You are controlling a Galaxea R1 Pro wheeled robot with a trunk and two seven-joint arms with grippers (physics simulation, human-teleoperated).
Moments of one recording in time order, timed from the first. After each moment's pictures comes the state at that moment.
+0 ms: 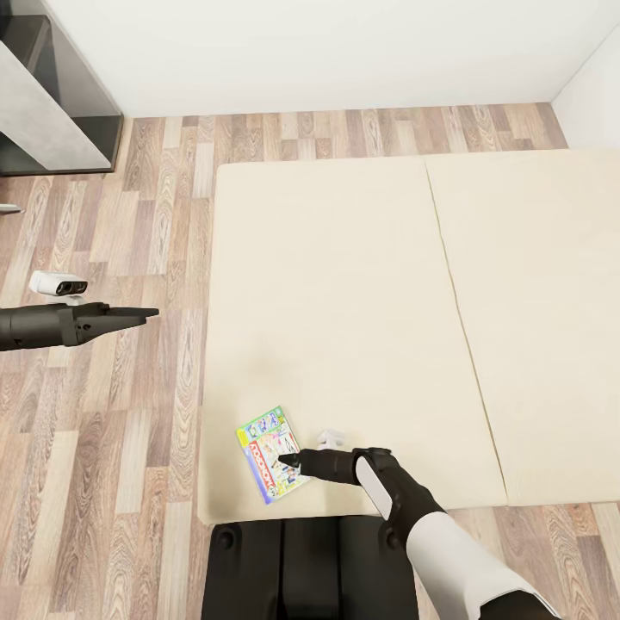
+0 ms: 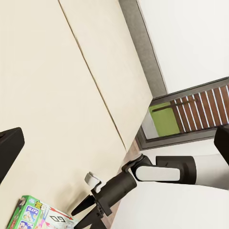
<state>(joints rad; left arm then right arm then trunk) -0.91 0.54 0.17 -1.39 0.24 1.03 -1.56 -0.73 0.17 0.19 -0.55 -0.37 0.54 0.47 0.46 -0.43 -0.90</state>
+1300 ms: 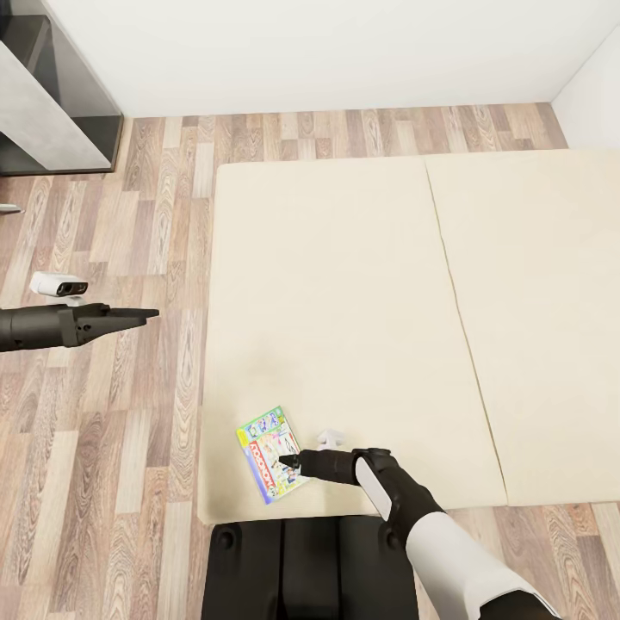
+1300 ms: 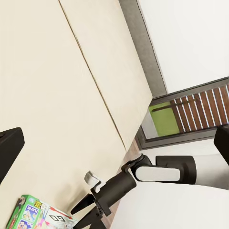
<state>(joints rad) -0.91 0.54 0.17 -1.39 0.24 1.03 -1.56 -0.73 0.17 0.20 -0.55 -0.35 0.52 0.46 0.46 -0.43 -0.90</state>
